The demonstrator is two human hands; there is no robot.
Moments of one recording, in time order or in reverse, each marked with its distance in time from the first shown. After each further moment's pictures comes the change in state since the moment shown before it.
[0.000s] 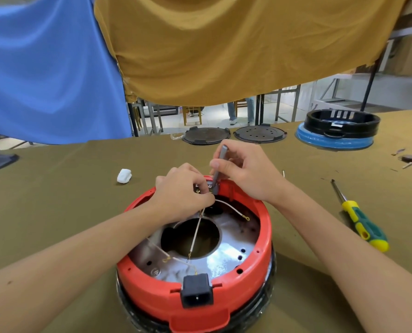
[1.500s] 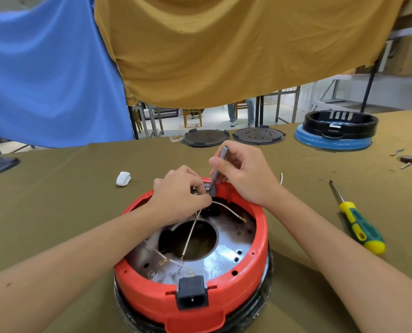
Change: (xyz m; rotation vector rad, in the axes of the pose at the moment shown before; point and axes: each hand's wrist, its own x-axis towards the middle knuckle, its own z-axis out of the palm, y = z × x) left_hand 0.001 0.000 0.000 -0.003 0.004 0.001; right_hand -0.002 0.005 0.004 0.032 0.115 0.034
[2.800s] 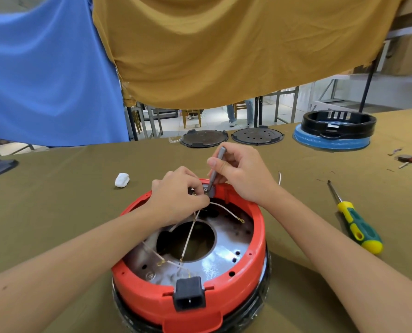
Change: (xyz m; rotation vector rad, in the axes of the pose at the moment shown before) left_hand 0.000 0.000 0.000 -0.034 -0.012 -0.010; right_hand 0.003 0.003 0.001 0.085 -0.015 0.074
